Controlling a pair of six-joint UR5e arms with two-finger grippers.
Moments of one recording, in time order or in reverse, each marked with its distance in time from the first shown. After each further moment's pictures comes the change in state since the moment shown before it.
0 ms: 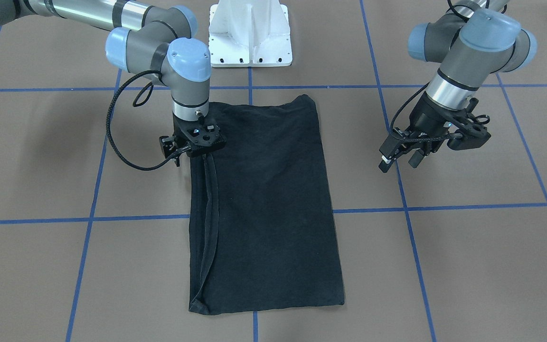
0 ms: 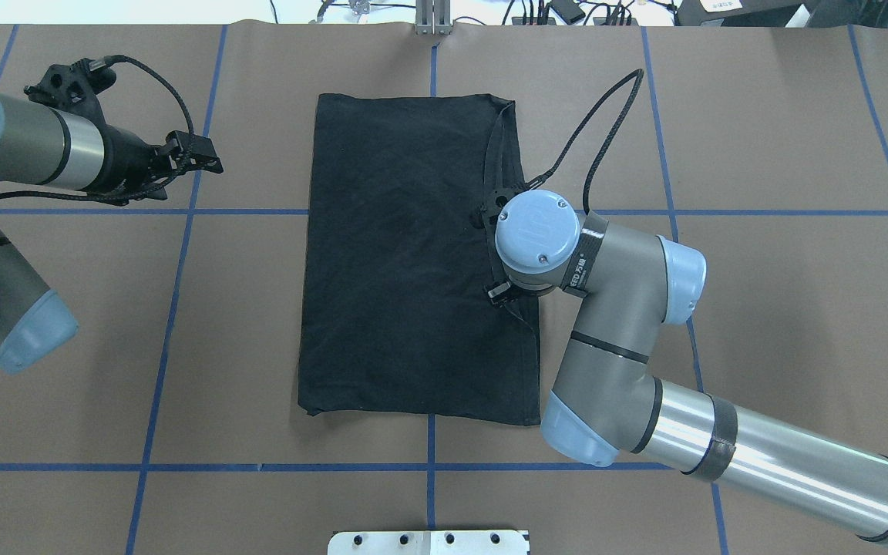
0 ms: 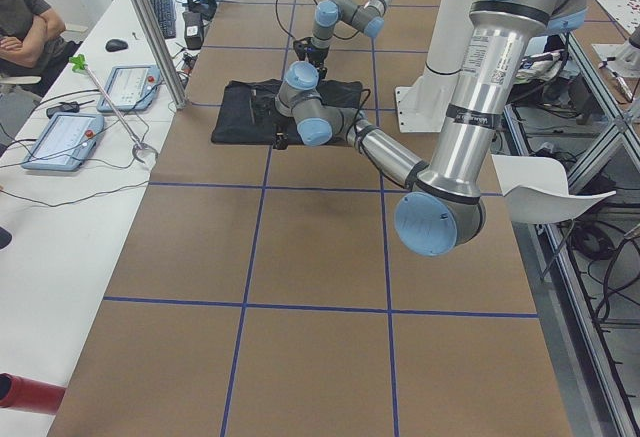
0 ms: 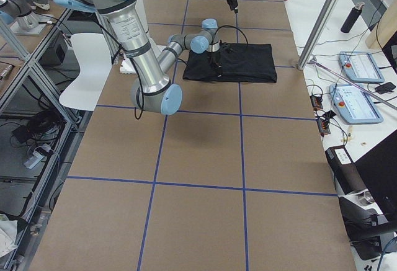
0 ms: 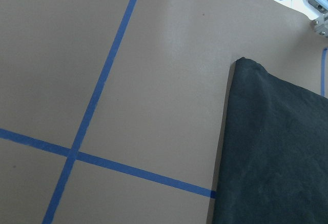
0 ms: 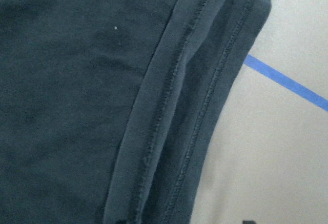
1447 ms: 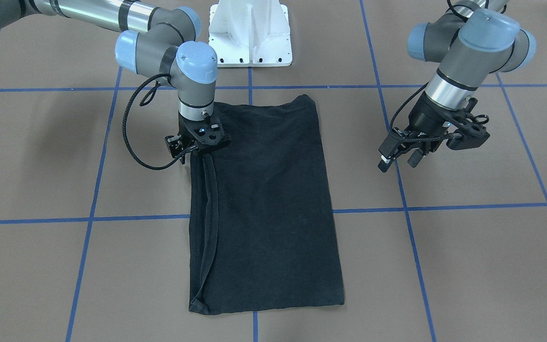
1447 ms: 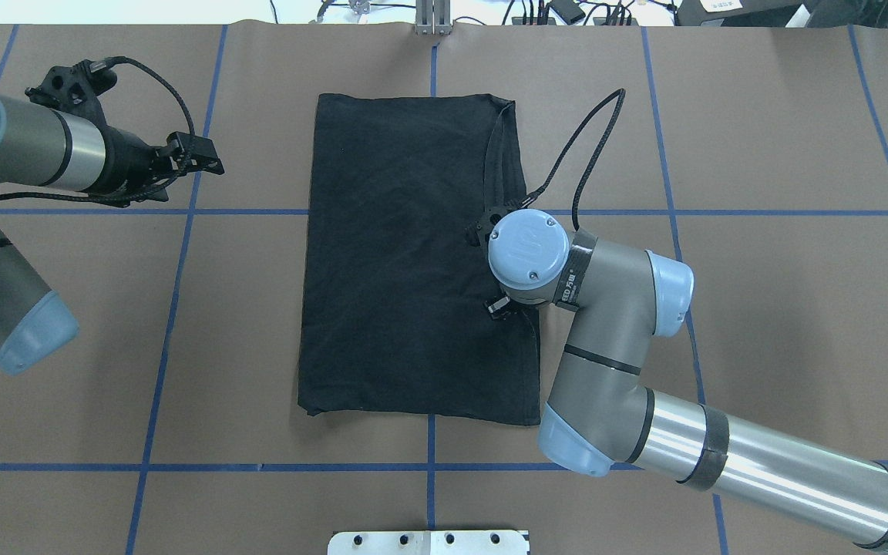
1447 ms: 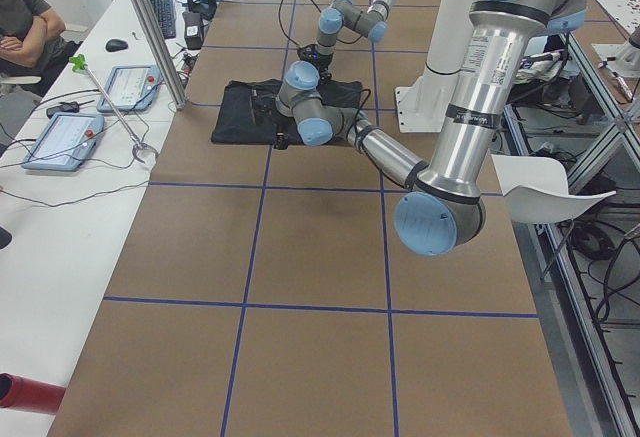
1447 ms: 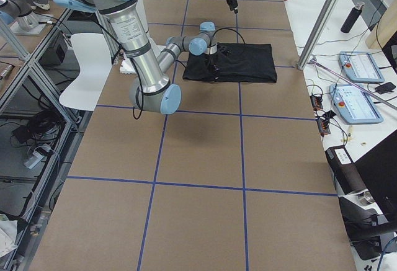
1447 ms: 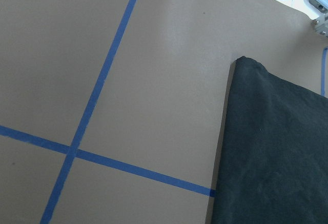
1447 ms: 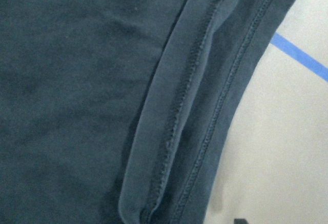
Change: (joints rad) left arm 0.003 0.000 -0.001 0.000 0.000 -0.009; right arm -0.012 -0.007 -0.031 0.000 -0.009 -0.030
